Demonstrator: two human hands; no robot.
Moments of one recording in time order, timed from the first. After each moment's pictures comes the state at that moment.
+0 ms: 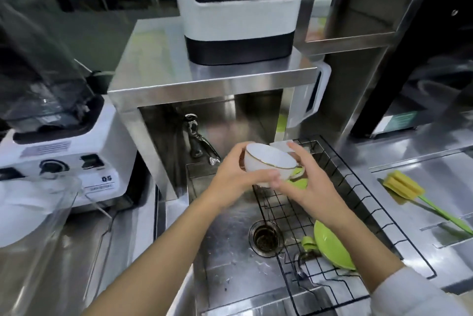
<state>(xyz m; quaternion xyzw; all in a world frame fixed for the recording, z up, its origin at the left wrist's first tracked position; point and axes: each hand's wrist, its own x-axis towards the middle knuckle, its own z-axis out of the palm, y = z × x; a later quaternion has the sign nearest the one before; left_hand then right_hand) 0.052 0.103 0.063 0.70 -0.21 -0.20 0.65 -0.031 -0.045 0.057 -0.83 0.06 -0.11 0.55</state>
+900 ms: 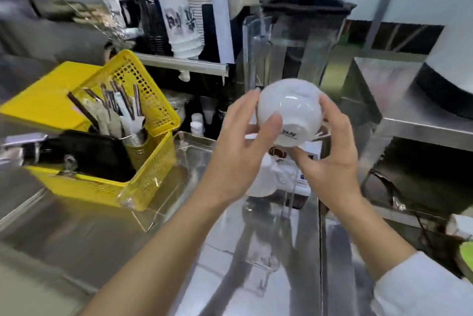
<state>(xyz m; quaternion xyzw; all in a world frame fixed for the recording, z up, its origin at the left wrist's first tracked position) 0.019 0.426 0.175 0.75 -0.16 0.19 0.62 0.058 0.277 0.141 -0.77 -0.26 -0.38 0.44</state>
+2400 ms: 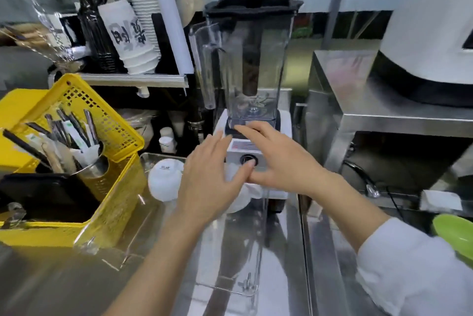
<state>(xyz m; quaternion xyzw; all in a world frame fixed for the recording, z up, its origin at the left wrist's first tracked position) 0.068 0.422 0.123 0.94 -0.10 0.20 0.27 0.093 0.266 0.152 -0.92 -0.30 -0.08 0.22</state>
